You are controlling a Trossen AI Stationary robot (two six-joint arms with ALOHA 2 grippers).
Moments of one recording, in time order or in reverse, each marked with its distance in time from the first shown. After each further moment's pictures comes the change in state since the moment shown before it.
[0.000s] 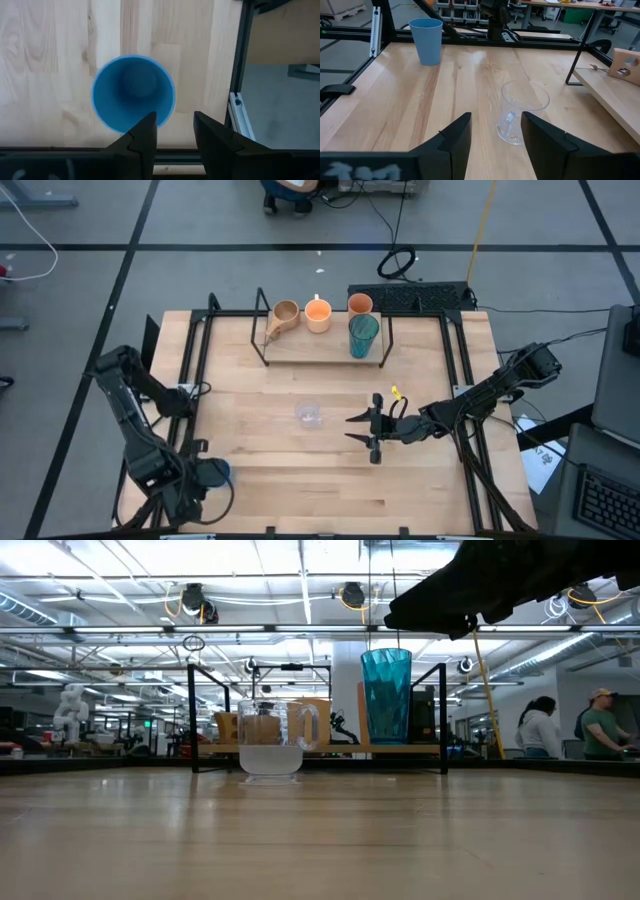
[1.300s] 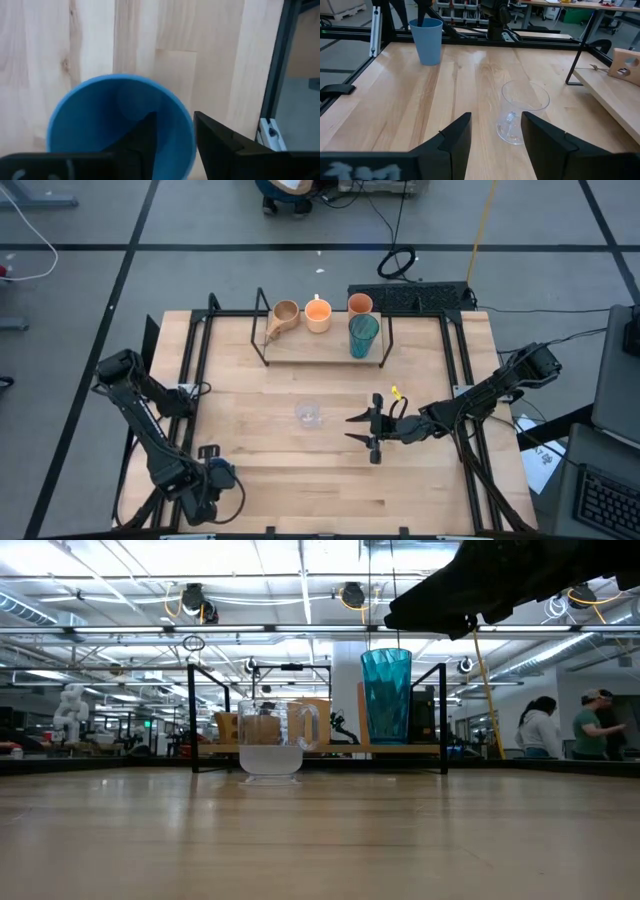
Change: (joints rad) left arm 0.003 0.049 -0.251 0.287 -0.033 -0.010; right arm 0.000 0.000 0.000 -0.001 0.000 0.000
